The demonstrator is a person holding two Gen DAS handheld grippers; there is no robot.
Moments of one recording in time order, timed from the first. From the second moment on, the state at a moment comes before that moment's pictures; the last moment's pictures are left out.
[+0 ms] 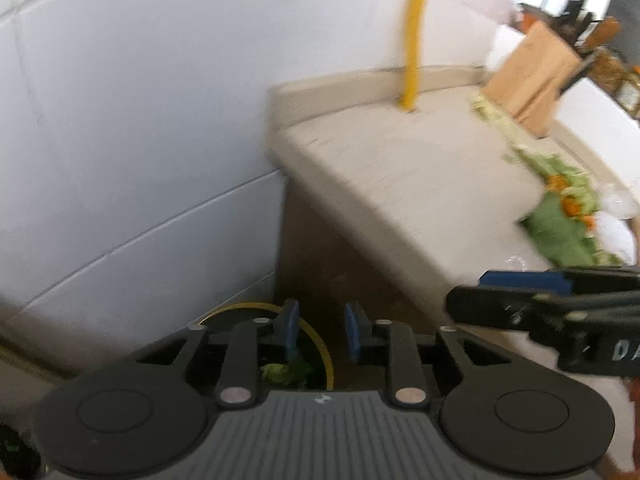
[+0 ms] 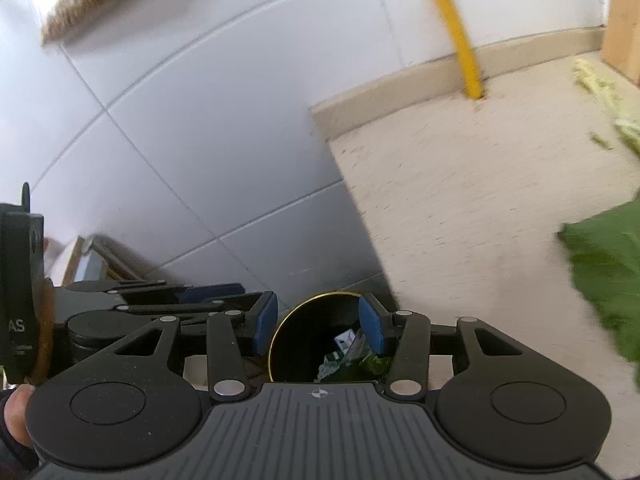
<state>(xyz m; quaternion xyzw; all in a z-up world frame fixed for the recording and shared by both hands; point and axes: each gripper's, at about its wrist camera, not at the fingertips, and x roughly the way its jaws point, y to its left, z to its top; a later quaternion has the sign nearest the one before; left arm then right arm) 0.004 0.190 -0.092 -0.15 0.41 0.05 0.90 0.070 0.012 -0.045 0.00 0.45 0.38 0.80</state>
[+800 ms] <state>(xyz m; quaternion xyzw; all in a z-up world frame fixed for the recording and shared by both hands) 0.084 0.038 -0.044 -0.07 0.39 -0.13 0.91 0.096 -0.164 -0.010 0.02 0.39 0.21 0.90</state>
